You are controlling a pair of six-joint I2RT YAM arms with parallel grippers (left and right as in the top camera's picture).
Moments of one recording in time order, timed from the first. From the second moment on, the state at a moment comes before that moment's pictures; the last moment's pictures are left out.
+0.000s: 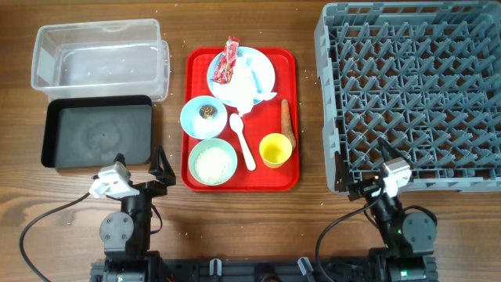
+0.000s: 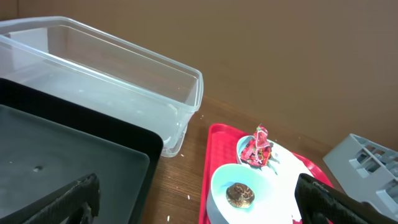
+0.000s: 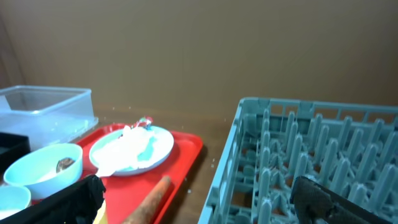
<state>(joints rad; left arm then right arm) 0.01 0.01 0.01 -0.07 -0.05 -0.40 0.06 0.02 0.01 0.07 -0.24 0.03</state>
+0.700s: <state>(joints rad) 0.01 0.27 0.34 0.04 0.12 -0.39 0.06 0.28 0.48 -0.07 -0.18 0.01</state>
